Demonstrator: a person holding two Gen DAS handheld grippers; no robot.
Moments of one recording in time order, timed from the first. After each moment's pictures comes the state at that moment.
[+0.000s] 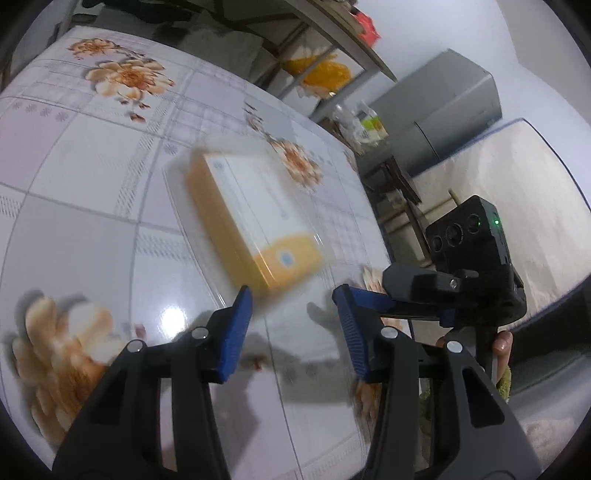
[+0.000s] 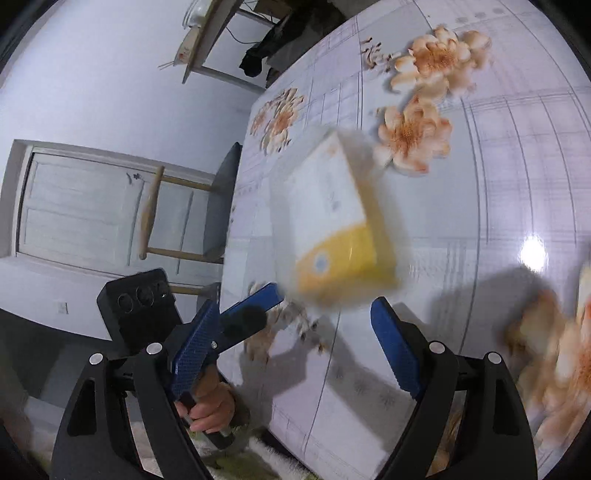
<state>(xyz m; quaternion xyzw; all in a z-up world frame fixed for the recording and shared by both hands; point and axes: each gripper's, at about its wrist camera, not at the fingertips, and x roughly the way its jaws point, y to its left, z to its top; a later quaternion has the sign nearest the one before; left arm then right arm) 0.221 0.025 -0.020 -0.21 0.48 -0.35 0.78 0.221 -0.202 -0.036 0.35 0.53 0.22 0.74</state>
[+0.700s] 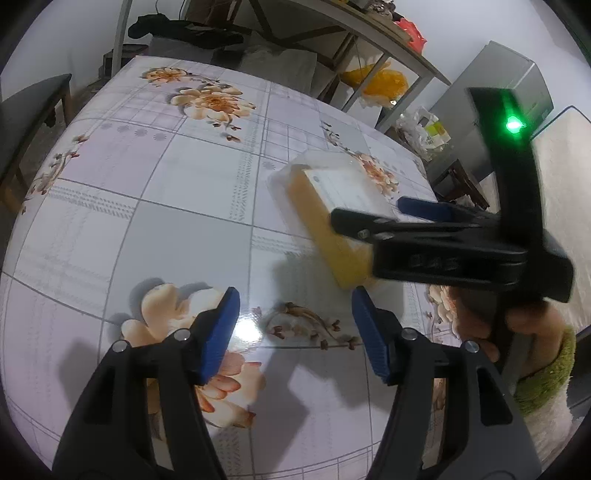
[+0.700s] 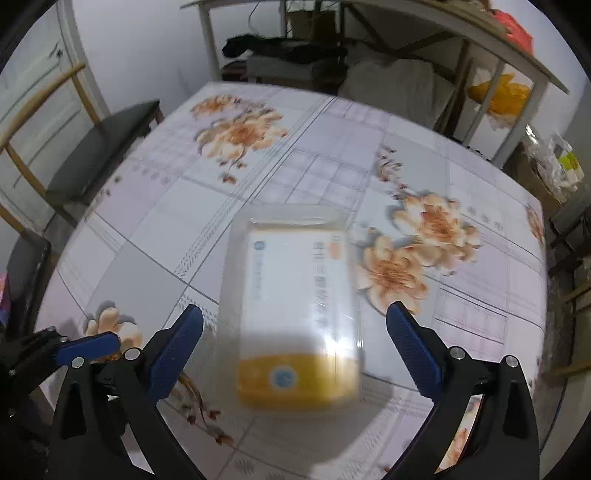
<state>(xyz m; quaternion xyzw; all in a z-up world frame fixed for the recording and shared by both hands) 0.211 0.067 -0.010 -0.13 0.48 -0.22 0.84 0.302 -0.080 -0.015 -0.04 0.53 0.07 0.85</state>
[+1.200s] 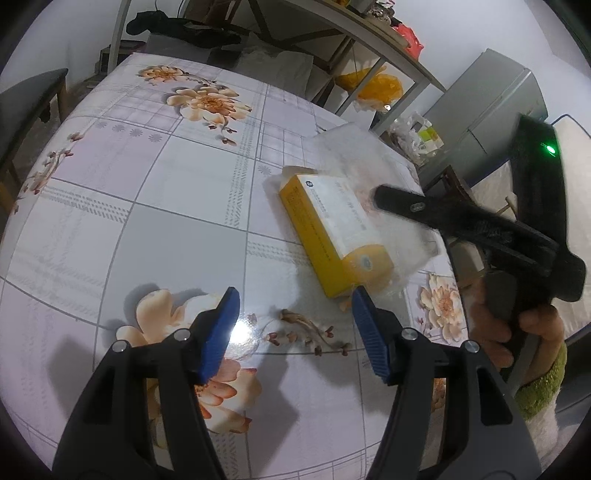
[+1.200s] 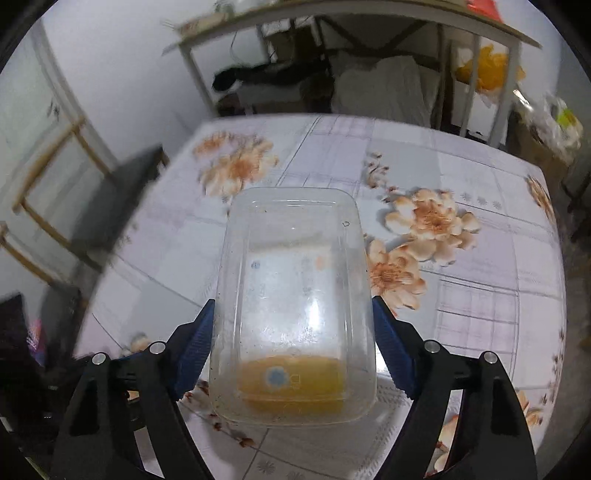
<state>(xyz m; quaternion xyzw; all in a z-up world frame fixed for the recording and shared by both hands) 0.217 0.065 -0.011 -0.15 0.47 -0.24 0.83 0.278 -0.129 0.018 0.09 0.47 0.07 0.88</state>
